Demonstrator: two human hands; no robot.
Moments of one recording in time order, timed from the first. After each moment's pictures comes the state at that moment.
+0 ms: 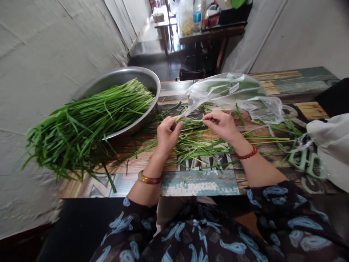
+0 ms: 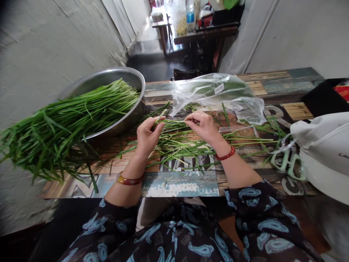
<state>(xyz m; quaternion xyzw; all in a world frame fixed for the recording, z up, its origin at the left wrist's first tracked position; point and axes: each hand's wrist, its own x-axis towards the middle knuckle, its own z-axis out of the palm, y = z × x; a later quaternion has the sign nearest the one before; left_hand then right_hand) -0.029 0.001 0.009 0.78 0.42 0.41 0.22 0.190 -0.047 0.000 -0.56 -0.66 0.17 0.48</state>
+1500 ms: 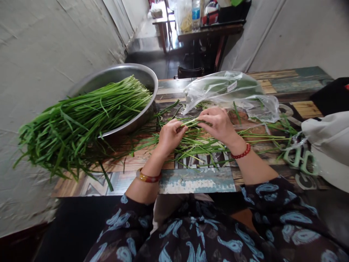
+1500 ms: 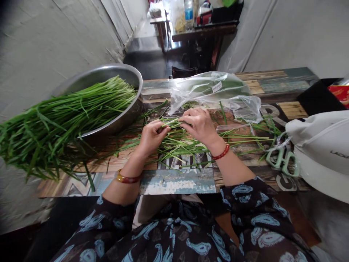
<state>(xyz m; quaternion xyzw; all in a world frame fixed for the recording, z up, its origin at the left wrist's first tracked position) -0.023 0.000 0.005 0.85 0.39 0.29 0.22 0.194 -0.050 0.002 -0.54 -0.76 0.02 0.37</state>
